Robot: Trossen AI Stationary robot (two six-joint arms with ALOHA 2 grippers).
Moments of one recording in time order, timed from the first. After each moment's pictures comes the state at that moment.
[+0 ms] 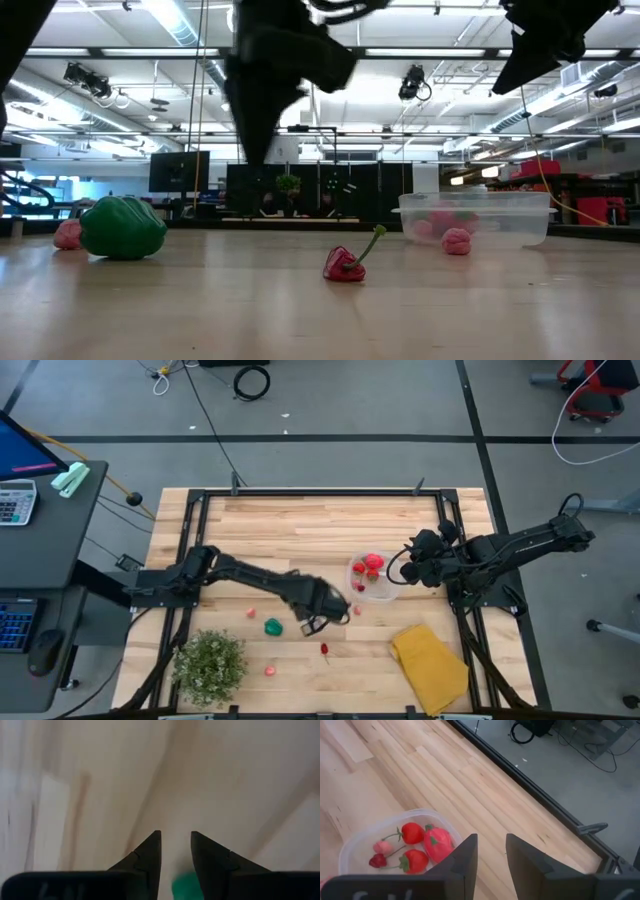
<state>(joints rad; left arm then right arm) -0.24 2.15 1.86 -1.35 -0.18 -0.66 0.27 0.96 0.88 -1.05 0.84 0.76</state>
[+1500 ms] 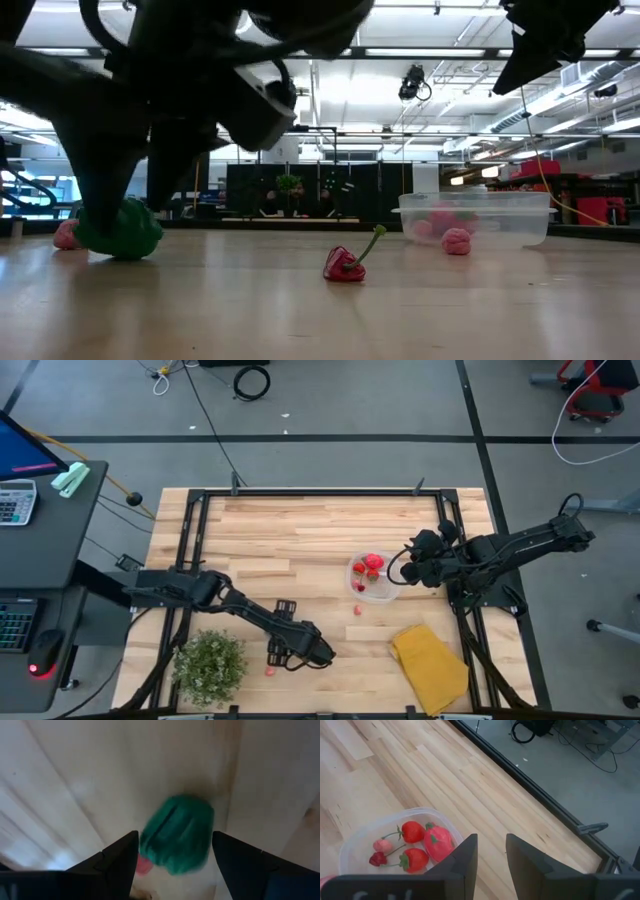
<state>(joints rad) -0.45 2.31 1.86 -1.53 -0.11 -0.35 0.27 0.96 0.88 -1.06 0.83 0.76</state>
